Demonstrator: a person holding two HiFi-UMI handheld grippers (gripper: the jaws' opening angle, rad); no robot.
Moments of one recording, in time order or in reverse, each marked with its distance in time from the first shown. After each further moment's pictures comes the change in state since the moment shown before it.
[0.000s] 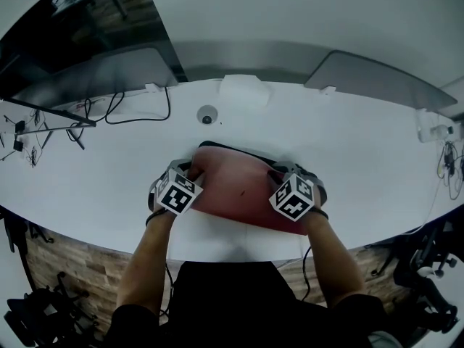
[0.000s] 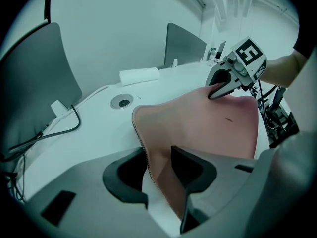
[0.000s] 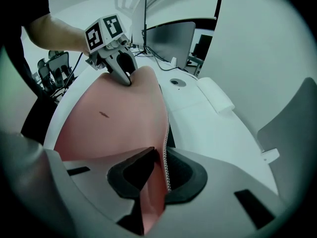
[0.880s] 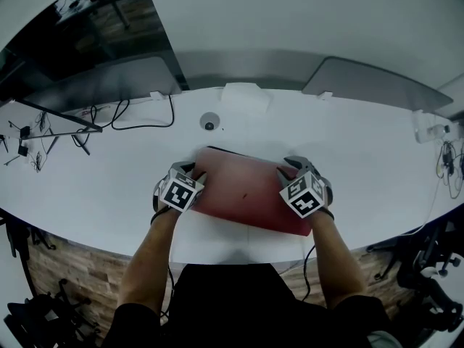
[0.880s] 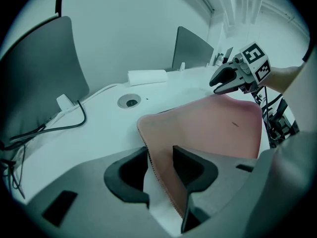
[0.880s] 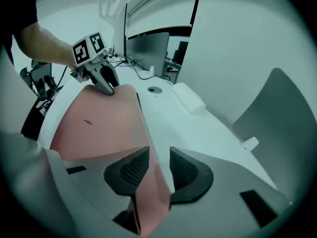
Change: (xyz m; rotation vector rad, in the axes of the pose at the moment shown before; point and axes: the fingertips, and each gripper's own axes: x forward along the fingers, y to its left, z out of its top) left arm -0.009 0.012 0.005 -0.082 -0.011 0.024; right arm -0.029 -0.041 -0.003 0.149 -0.076 -0.155
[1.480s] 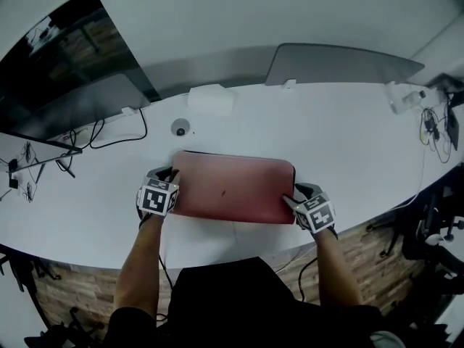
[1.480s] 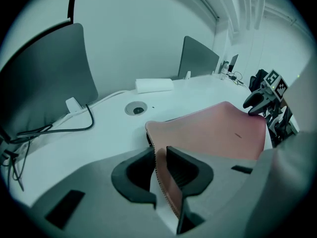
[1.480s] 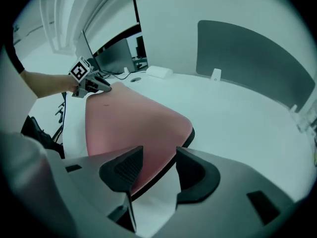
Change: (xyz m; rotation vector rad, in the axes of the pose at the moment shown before) left arm -0.009 0.009 0.012 -0.056 -0.081 0.054; right arm -0.078 0.039 -0.131 0.525 0.066 0.028
